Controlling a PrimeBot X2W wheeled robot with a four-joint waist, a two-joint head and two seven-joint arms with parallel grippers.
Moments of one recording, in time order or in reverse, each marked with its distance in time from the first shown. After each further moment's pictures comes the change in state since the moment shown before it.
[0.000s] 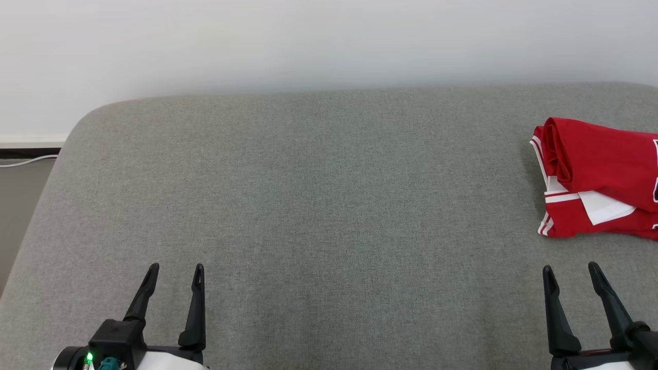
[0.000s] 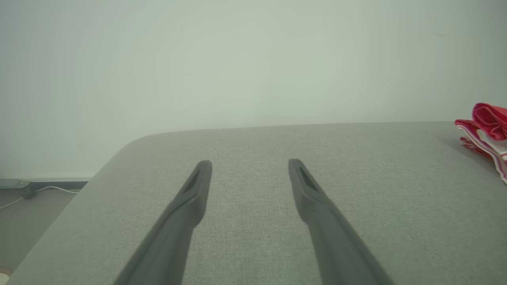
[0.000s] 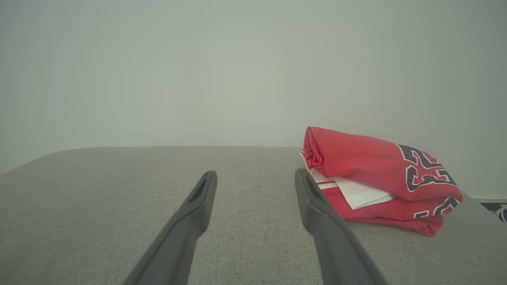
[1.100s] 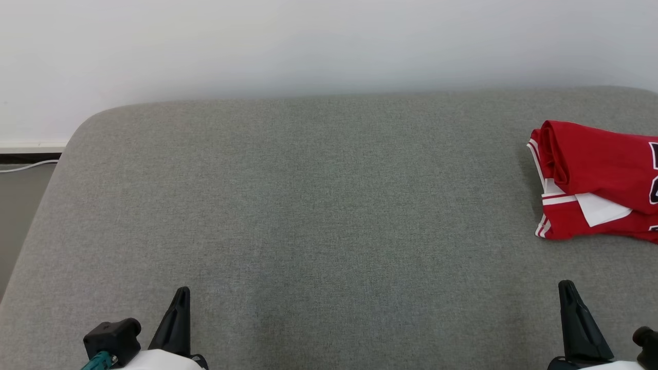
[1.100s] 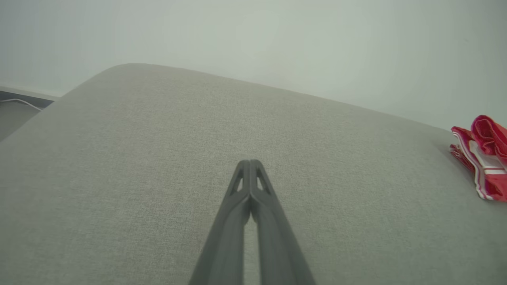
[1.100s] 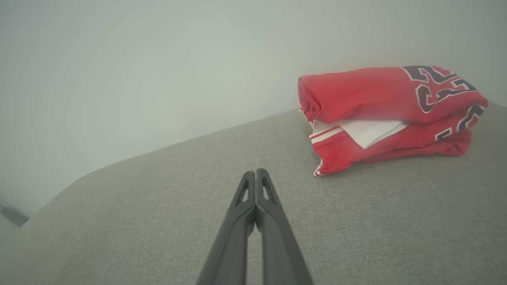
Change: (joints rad) left arm 0.021 -0.082 0.049 0.104 -0.191 -0.085 0.062; right arm -0.004 0.002 0.013 0.104 0.276 0.000 0.036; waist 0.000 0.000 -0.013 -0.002
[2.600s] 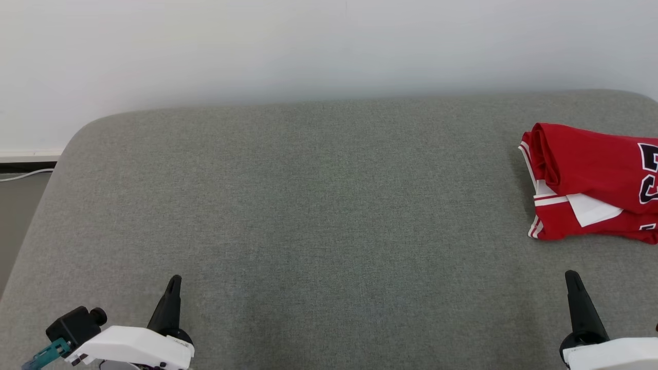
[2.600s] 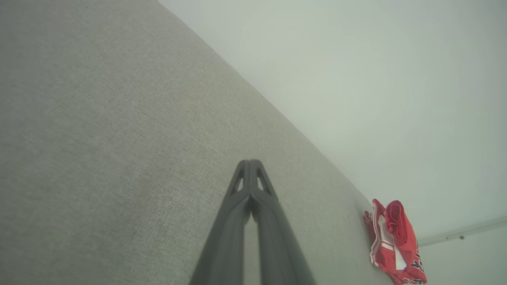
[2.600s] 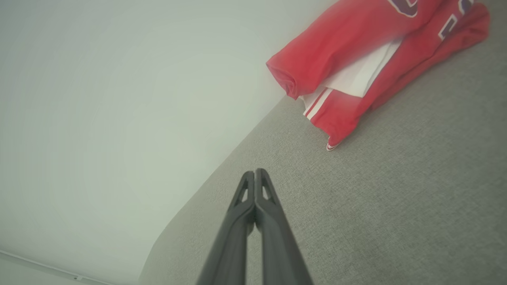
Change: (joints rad) left arm -0.037 -0.124 0.194 0.107 -0.388 -0.193 0.101; right arm -0.094 -0.019 -0.013 0.103 0.551 0.000 0.088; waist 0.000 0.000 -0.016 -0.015
